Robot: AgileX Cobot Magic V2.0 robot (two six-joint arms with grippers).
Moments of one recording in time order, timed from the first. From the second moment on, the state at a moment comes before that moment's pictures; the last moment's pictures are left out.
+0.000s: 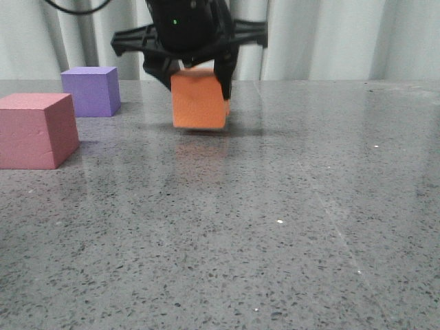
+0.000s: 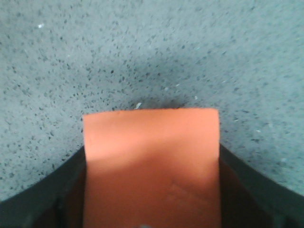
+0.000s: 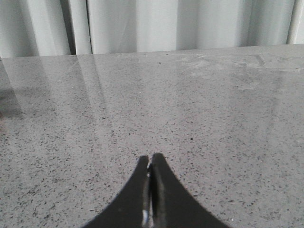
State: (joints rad) left arm -0.70 1.93 -1.68 0.35 0.79 -0.72; right arm 0.02 -0.01 0.03 -0.03 0.12 0.11
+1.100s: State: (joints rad) left arm -0.43 1.49 -1.26 0.47 0.68 -0.70; right arm 0.02 -0.01 0.03 -0.03 0.12 0.11
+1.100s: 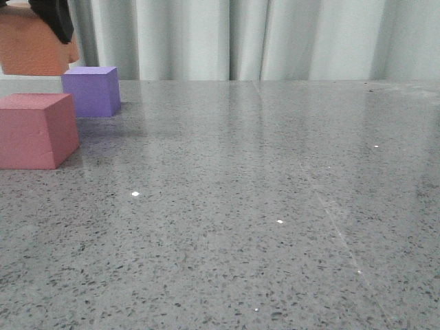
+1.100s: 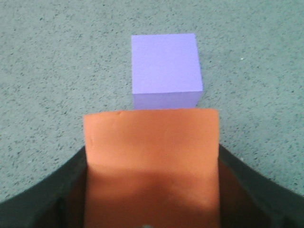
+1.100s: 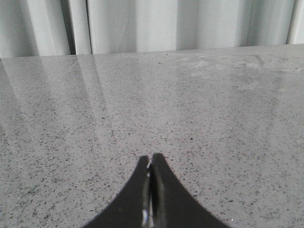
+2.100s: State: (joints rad) left arm -0.41 1.61 -1.20 0.45 0.54 -0.70; right arm 0.02 -0.01 0.03 -0.03 0.12 0.11
